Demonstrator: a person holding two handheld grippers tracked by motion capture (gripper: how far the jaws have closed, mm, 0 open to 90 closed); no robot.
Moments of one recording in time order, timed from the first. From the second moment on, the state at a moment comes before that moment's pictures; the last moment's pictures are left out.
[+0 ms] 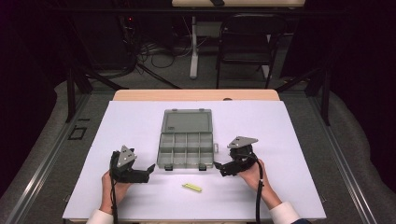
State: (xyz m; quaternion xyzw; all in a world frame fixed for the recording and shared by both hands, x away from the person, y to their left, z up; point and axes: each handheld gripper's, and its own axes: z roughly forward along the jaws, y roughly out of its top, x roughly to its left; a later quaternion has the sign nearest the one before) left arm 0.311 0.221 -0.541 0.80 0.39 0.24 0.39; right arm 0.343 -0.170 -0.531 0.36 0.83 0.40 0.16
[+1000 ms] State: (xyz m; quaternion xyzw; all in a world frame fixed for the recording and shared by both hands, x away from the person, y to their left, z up) left arm 0.313 0.222 -0.542 0.80 0.39 0.25 0.39; right arm 0.332 -0.166 -0.520 0.34 0.84 0.39 0.16
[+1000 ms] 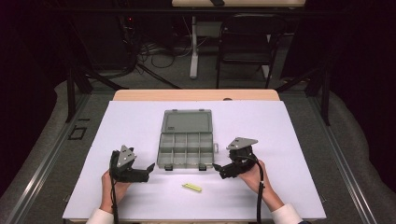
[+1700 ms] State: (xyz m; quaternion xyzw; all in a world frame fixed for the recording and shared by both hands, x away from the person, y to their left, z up) left arm 0.313 0.223 -0.542 0.79 0.39 0.25 0.40; right arm 0.317 -0.143 -0.513 0.31 0.85 0.39 0.15
